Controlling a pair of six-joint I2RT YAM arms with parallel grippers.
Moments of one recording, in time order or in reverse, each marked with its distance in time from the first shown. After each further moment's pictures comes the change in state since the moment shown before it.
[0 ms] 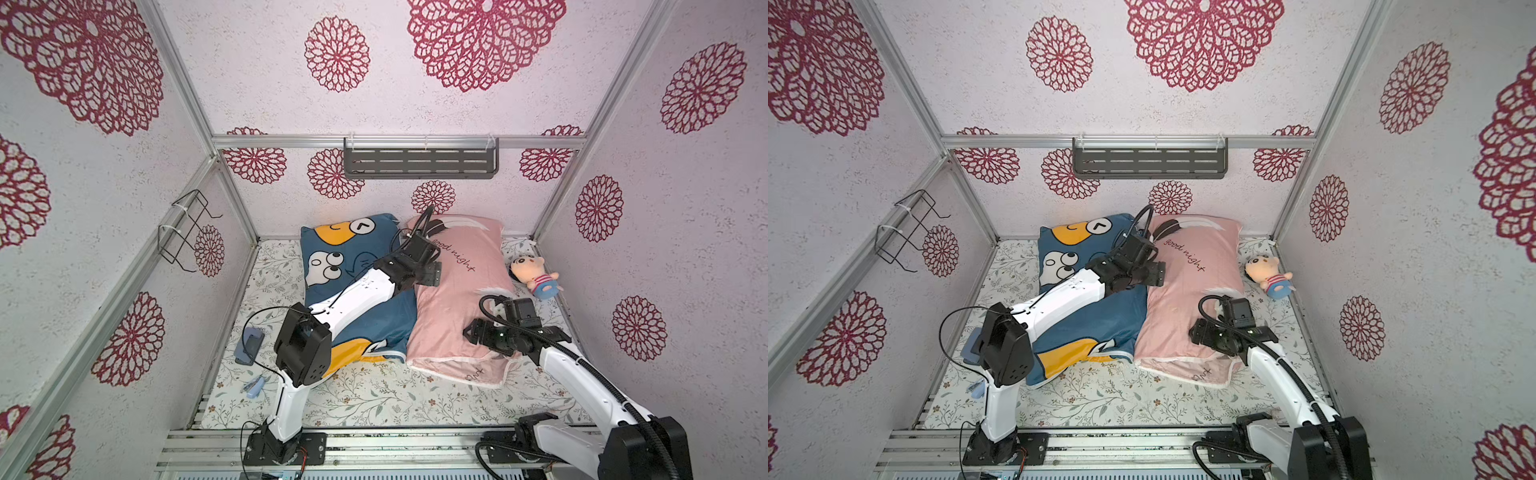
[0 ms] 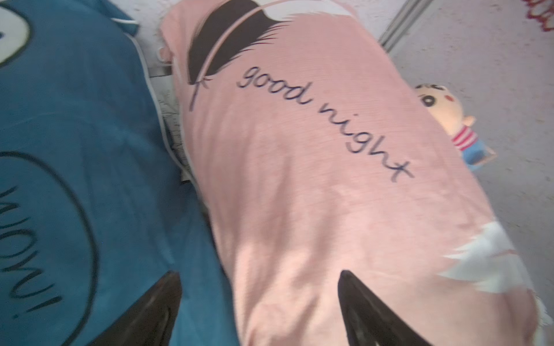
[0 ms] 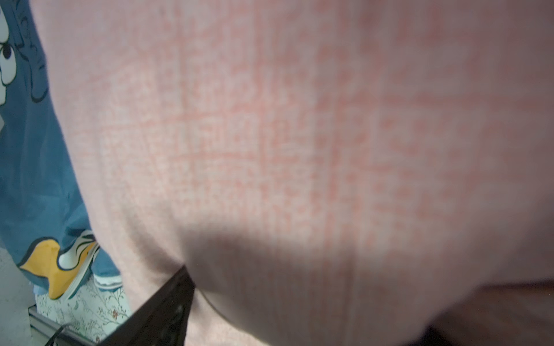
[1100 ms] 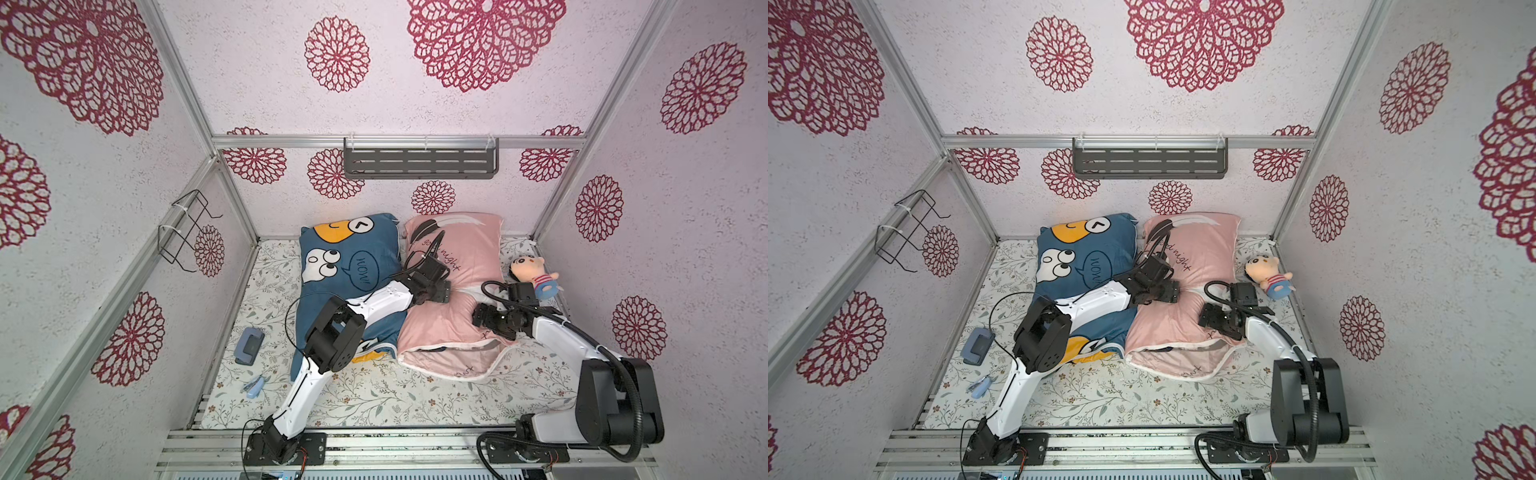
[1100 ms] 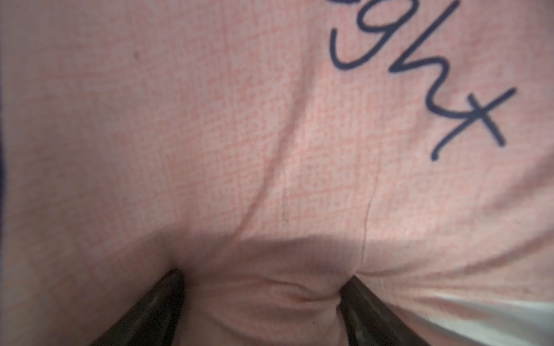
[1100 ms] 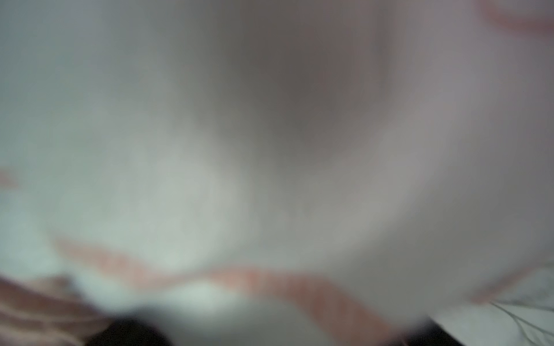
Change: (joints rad) left arm 0.034 0.203 -0.072 0.174 0.032 -0.042; right arm -0.116 0.360 0.137 0.175 -0.022 -0.089
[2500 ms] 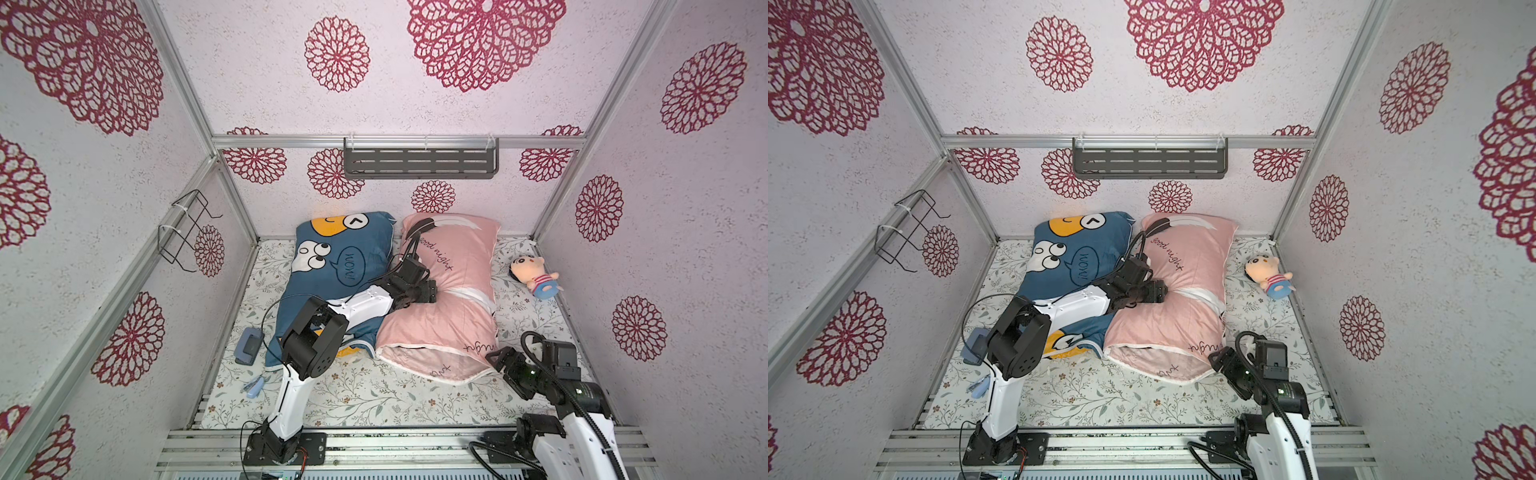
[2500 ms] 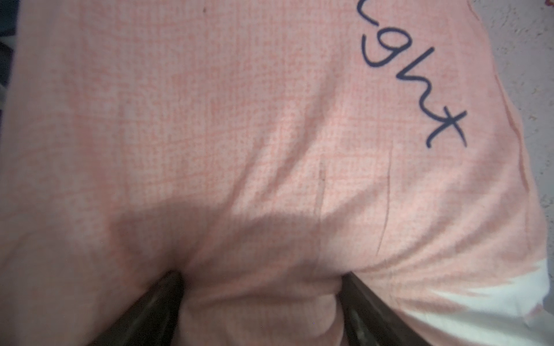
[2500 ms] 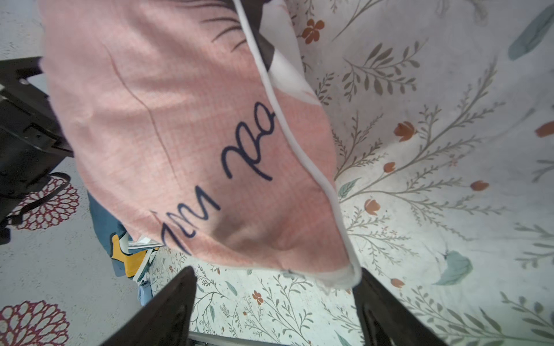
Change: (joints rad) left arm 0.043 -0.159 -0.279 0.201 0.137 -0.117; right arm -0.165 -0.948 -0.347 -0.504 -0.146 0.341
